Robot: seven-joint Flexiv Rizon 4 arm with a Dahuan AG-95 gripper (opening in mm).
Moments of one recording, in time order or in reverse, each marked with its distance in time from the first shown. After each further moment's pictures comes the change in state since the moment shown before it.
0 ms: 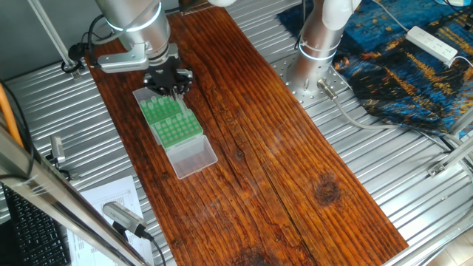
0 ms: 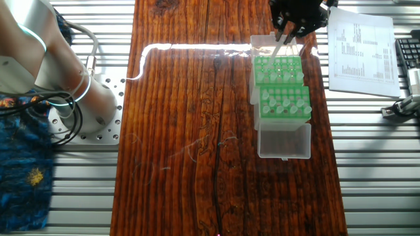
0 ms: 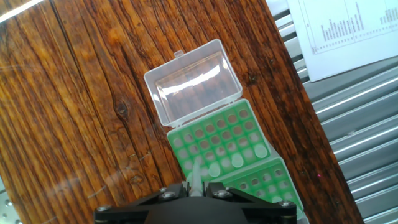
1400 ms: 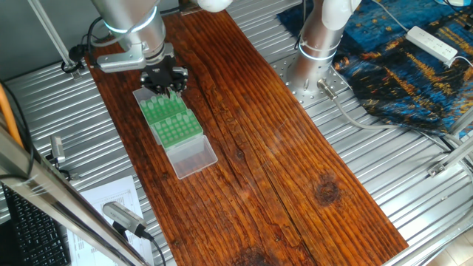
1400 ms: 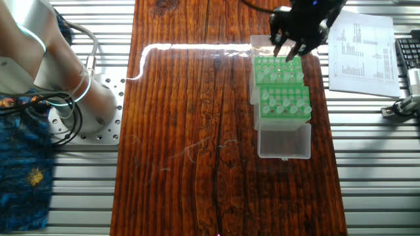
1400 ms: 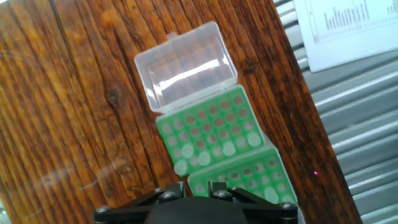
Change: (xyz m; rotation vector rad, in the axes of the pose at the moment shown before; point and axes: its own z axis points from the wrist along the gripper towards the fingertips) arm 0.031 -0.013 0.027 0.008 -0.004 0.017
